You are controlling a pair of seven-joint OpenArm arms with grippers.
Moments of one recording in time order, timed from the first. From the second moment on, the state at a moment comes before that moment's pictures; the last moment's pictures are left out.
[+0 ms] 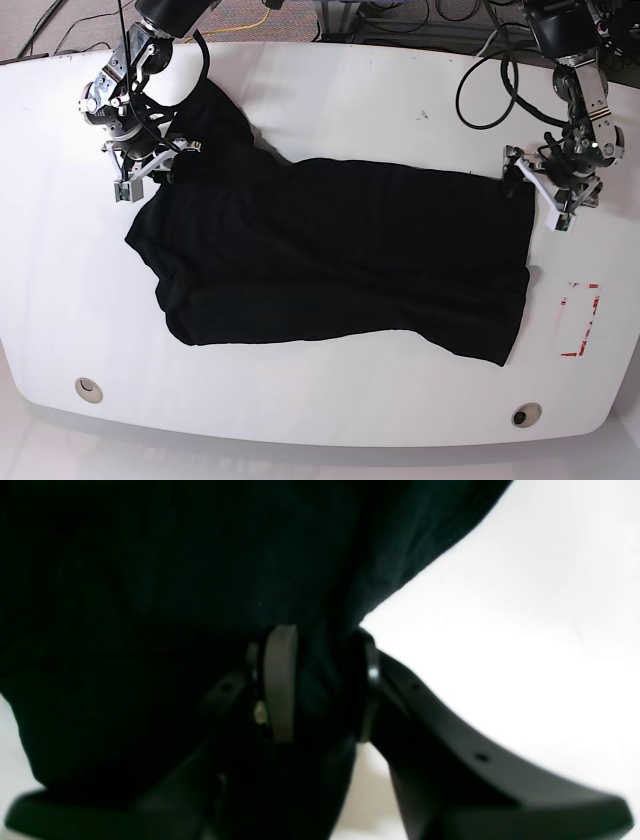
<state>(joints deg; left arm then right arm) 2.9 -16.8 -22.1 80.8 -11.7 -34.3 45.0 -5.7 -2.3 40.3 88.3 11.5 40.4 -49.2</state>
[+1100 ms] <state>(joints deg) 7.7 -15.7 -19.9 93.4 -10.4 -34.8 53.9 -9.1 -2.8 39.9 102.8 9.9 40.4 -54.9</state>
